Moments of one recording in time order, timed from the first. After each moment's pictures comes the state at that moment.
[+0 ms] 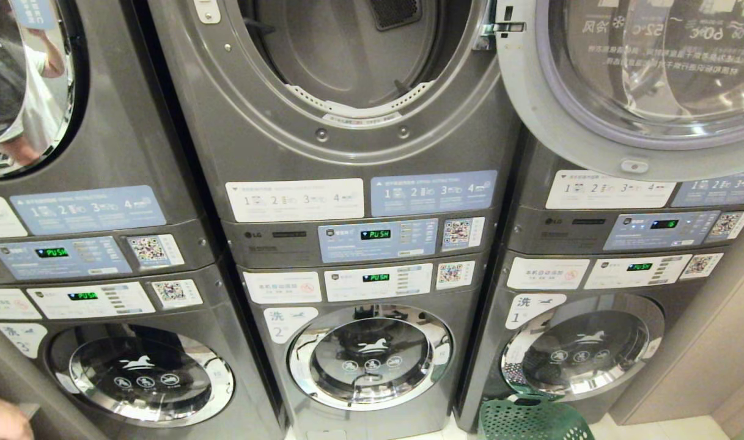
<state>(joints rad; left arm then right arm) 0.00 0.00 0.00 0.00 0.00 -0.01 -0.95 2.07 -1.13 -1.44 0.67 0.51</state>
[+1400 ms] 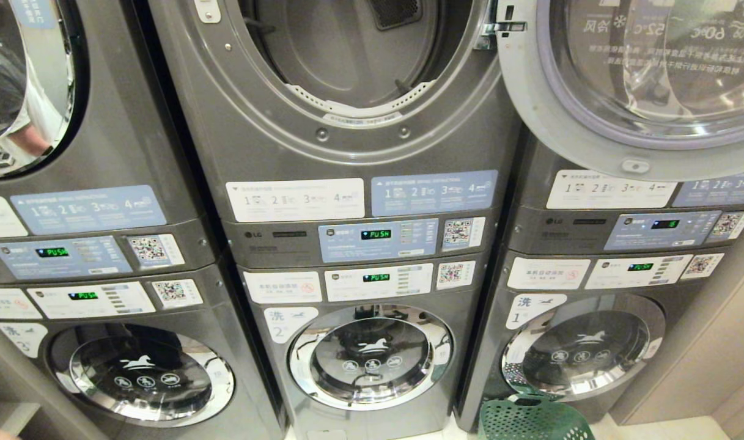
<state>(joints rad) 0.00 0.00 0.00 0.00 0.00 -0.01 -0.74 2.36 -1.62 -1.50 0.76 0.62</state>
